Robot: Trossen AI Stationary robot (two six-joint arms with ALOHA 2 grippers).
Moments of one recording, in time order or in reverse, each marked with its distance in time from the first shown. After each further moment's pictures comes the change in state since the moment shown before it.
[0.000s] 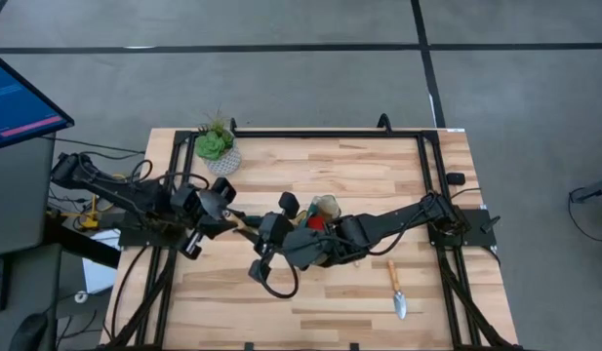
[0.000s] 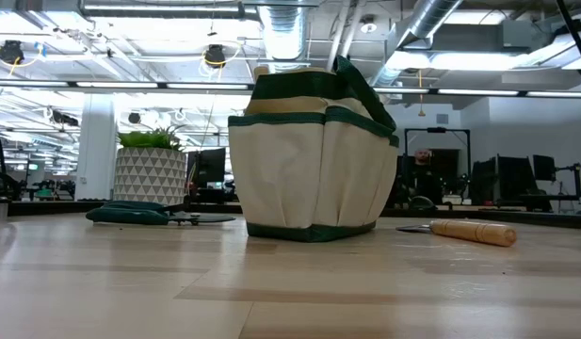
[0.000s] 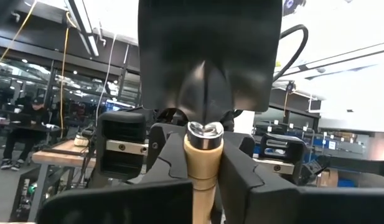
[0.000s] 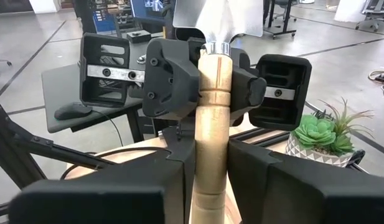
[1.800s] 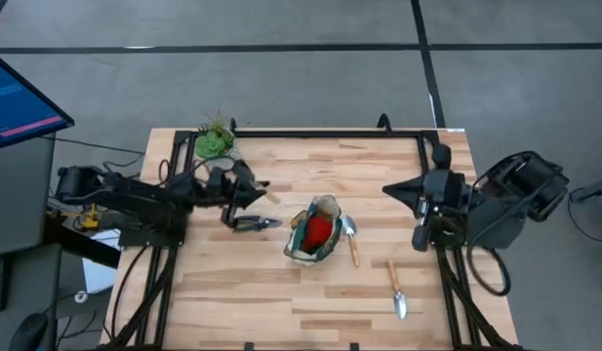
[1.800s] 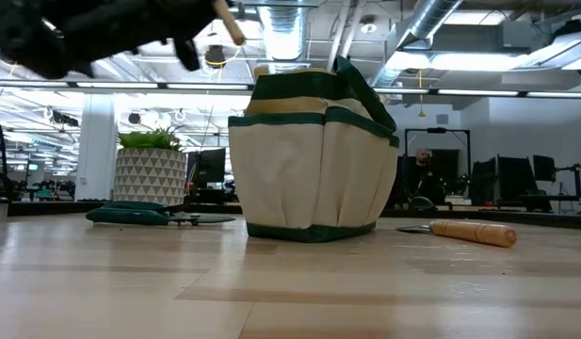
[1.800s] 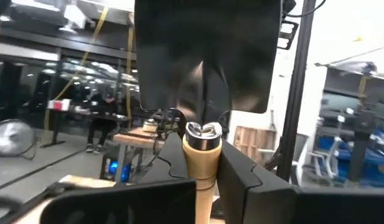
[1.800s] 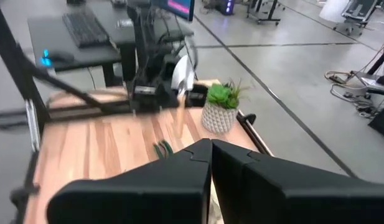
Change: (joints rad) left arm 0.466 0.312 -0.256 0.497 0.223 -0.072; right arm 0.338 -0.587 0.000 -0.987 0.296 0.214
